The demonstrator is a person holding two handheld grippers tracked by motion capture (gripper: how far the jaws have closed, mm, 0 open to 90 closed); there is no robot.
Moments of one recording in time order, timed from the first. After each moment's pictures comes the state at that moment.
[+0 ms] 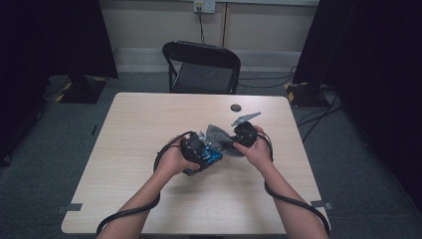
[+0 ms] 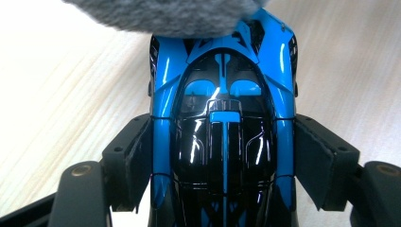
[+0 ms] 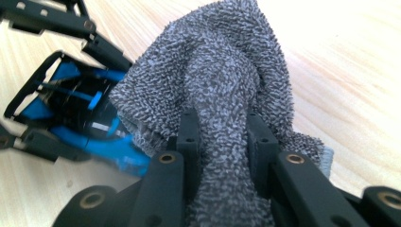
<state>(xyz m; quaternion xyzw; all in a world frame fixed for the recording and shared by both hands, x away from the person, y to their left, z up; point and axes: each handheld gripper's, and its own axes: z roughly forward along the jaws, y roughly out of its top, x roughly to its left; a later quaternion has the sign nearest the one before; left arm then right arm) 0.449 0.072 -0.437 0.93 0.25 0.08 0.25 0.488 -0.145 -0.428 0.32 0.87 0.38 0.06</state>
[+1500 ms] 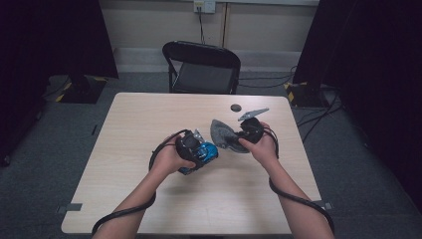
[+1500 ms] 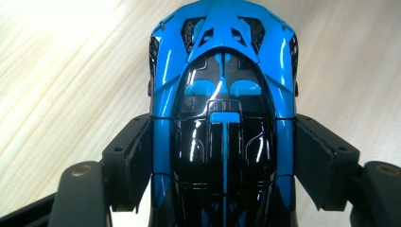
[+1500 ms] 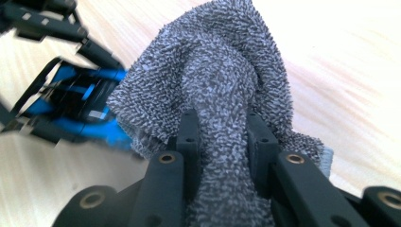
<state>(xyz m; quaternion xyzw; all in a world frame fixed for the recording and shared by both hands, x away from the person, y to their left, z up) 0.447 0.081 -0.431 0.93 0.26 0.08 0.25 0.491 -0.160 -0.412 0.33 0.86 0.39 0.06</state>
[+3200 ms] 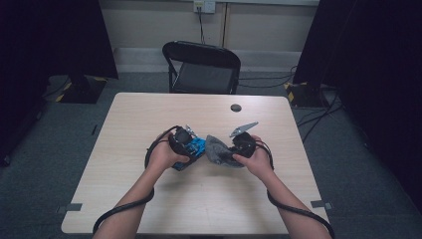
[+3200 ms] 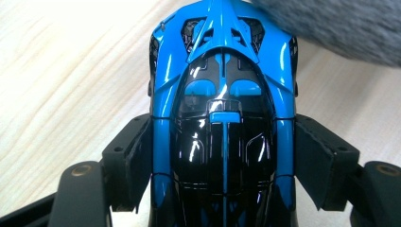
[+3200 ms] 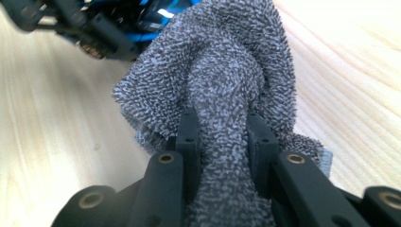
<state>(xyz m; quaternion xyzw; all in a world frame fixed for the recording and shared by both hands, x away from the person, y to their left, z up) 0.469 0.108 -0.442 0.91 0.33 0.09 0.24 0.465 -0.142 -0.445 0.29 0.88 0.37 0.02</state>
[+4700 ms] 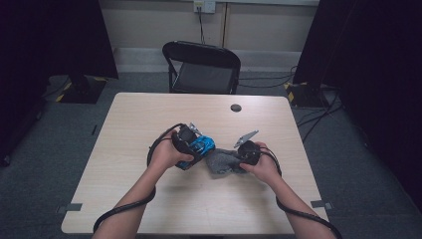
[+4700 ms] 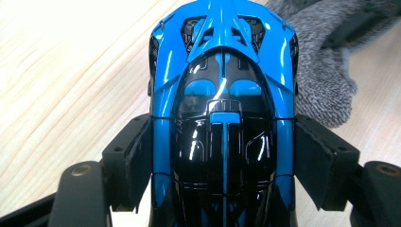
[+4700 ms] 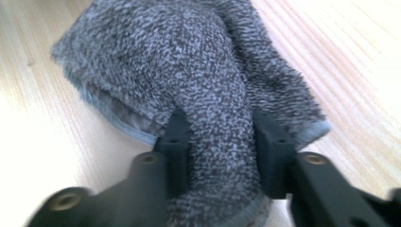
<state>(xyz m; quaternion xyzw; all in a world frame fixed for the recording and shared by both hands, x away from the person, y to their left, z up) 0.459 0.090 -0.421 0.91 0.30 0.08 0.27 0.462 -0.163 -0.475 0.27 0.92 0.28 0.05</state>
